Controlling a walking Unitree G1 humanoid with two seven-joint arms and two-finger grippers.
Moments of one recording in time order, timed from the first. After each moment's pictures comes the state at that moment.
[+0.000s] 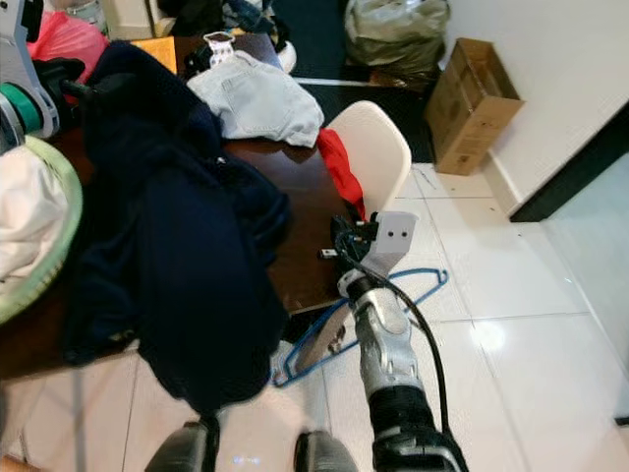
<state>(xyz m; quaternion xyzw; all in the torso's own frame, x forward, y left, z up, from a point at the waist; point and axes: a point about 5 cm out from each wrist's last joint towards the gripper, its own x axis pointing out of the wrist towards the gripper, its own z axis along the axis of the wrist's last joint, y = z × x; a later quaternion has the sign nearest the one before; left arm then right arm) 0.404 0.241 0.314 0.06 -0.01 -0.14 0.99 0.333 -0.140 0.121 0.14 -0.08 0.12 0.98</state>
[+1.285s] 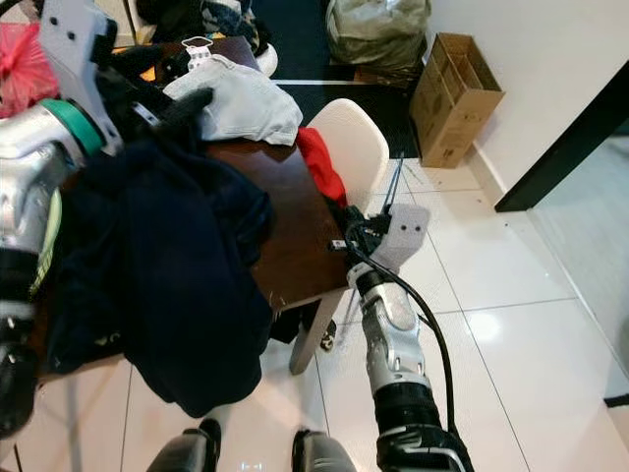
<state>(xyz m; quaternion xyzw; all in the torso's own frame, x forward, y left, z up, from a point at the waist) 0.359 0.142 0.292 0.14 -0.16 -0.29 0.93 0.335 -0.154 0.133 0.13 -0.10 0.08 0.98</state>
